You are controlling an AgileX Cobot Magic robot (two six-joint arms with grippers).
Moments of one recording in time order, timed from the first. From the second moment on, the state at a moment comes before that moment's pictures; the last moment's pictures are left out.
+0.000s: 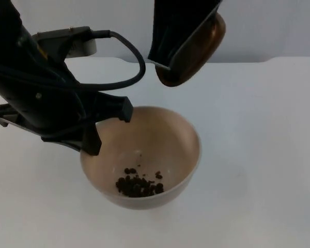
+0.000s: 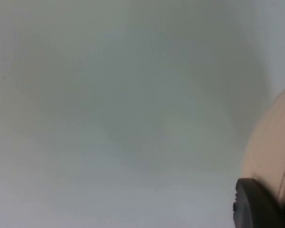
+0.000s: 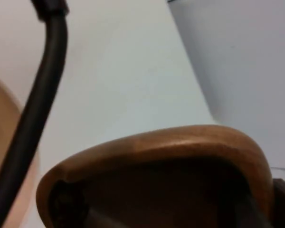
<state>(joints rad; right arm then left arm) 1.11 1.88 -1.65 -0.90 1.22 0.24 -0.46 1.60 -0.87 -0.27 0.58 -0.08</state>
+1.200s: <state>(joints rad) 0.61 1.77 -1.62 -0.12 1.07 0.03 -0.46 1.60 -0.87 -0.27 0.55 -0.08</state>
